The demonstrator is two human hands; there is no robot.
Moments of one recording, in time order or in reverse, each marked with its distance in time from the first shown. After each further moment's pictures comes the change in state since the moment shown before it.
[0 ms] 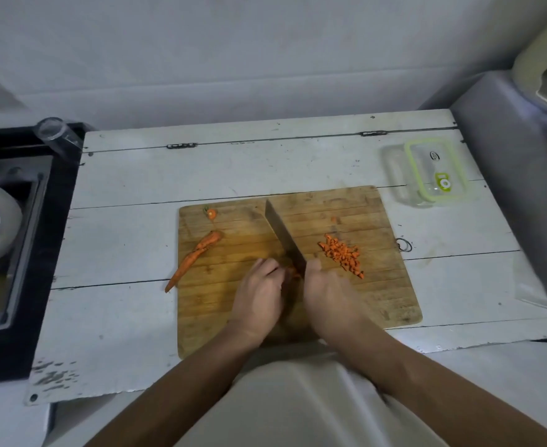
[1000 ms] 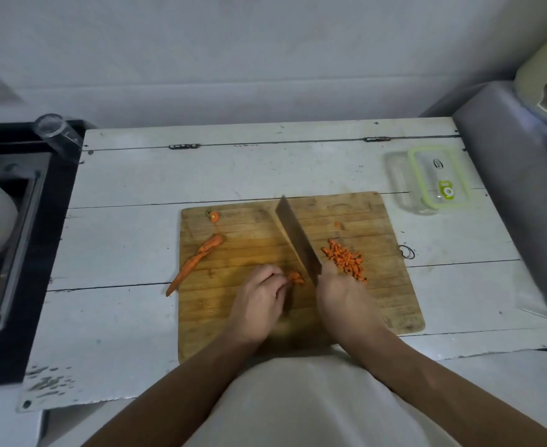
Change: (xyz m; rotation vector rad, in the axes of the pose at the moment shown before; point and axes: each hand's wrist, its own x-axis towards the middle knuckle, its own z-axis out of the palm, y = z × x) left_hand -0.005 -0.014 0.004 -0.179 0.067 0.005; right_hand 0.004 0.014 -0.002 0.098 0.047 0.010
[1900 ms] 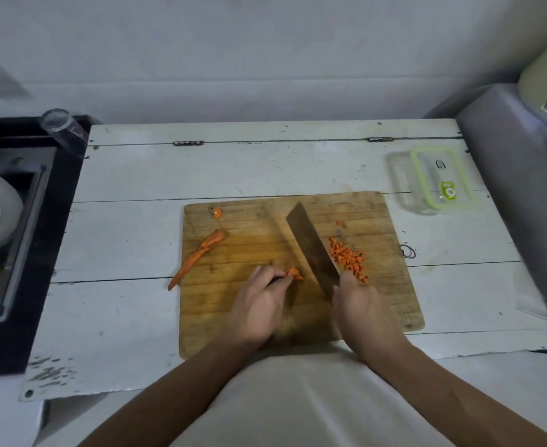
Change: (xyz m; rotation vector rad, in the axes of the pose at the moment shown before) left_hand -0.011 0.007 -0.010 0.089 -0.057 0.042; right_hand -0.021 0.020 -0.003 -0.009 0.003 0.040
